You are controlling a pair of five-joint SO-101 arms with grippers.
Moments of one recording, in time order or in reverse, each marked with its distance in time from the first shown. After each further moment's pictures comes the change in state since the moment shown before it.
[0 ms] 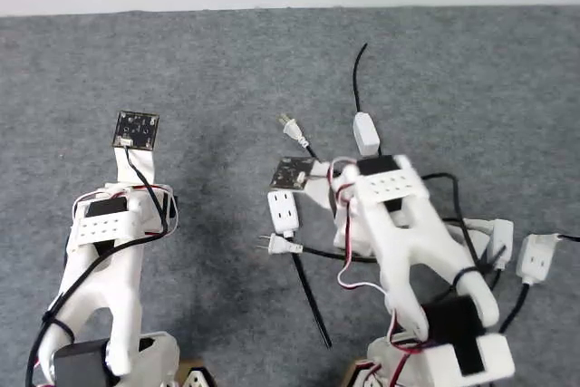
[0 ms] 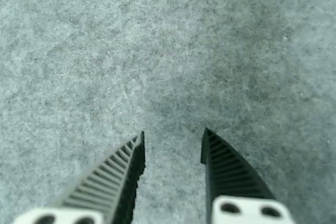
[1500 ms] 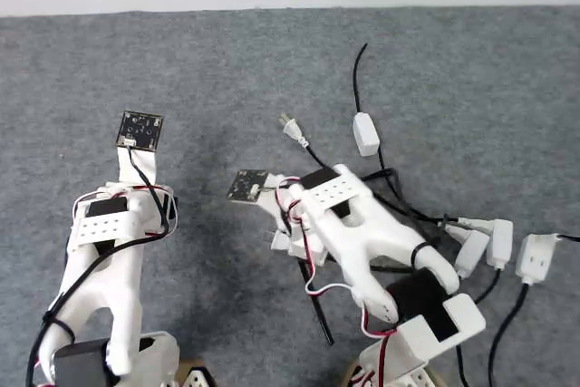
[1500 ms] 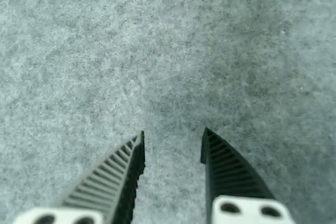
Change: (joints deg) left arm 0.0 0.0 0.0 0.0 -2.5; right arm -13.1 11.8 -0.1 -9.8 -18.4
